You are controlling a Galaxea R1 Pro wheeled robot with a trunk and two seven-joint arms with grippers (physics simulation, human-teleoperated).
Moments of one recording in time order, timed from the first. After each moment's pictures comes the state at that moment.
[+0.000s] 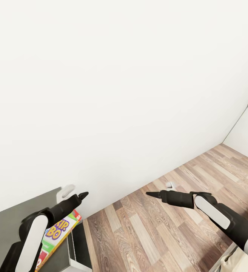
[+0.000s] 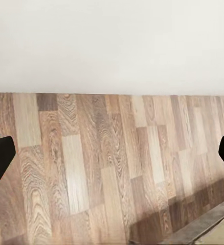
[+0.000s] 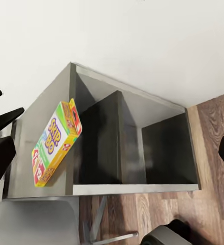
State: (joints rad) left arm -0.25 -0.01 0.14 -1.61 0.78 0.83 0.21; right arm -0.69 -0.51 0.73 -1.07 -1.24 0.59 0.49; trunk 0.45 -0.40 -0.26
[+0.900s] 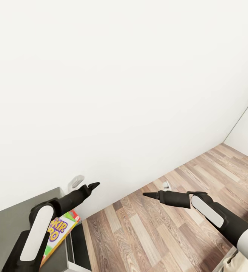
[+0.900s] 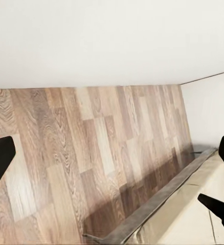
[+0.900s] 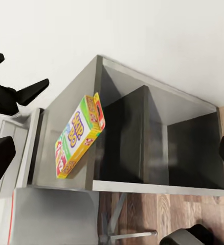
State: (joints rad) left arm -0.32 -0.01 0.05 -1.61 0.96 0.85 0.19; right arm -0.70 -0.46 0.71 -1.01 -1.17 0.61 0.67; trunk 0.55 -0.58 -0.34
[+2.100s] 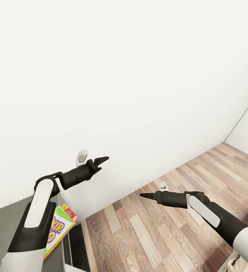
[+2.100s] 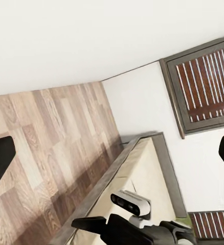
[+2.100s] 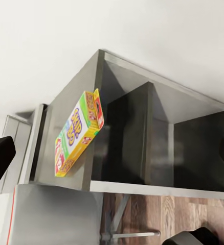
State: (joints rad) left arm -0.54 -0.03 0.04 -1.61 1.21 0.97 0.19; right arm -0.70 -0.43 0.71 -1.00 -1.15 0.63 0.70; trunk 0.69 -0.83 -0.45
